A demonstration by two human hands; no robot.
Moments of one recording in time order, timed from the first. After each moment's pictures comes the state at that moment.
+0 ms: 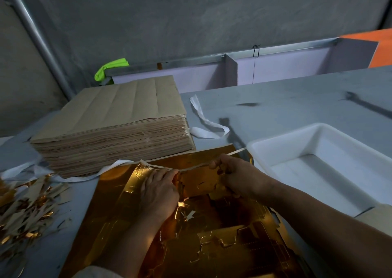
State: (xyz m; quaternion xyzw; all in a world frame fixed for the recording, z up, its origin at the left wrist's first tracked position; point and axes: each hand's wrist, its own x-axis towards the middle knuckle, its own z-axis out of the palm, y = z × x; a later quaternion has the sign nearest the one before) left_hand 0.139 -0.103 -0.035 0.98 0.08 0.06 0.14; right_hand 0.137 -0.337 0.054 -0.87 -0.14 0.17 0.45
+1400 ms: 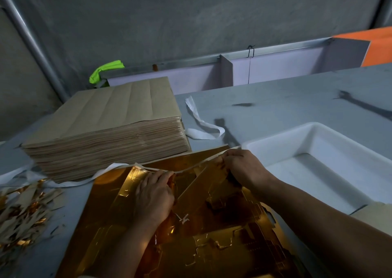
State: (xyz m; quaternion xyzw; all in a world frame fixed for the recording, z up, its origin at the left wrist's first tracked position) left_hand 0.138 -0.100 -0.041 0.99 0.06 0.09 0.12; right_hand 0.139 -0.341 0.064 -0.84 -0.05 0.09 0.53
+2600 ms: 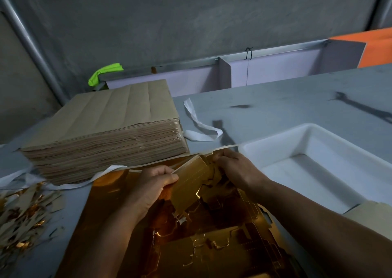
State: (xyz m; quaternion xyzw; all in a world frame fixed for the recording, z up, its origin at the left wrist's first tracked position) left_hand 0.116 -0.115 0.042 0.83 0.05 -0.02 0.55; right_hand 0.136 -0.340 0.062 -0.81 -0.03 0.12 0.57
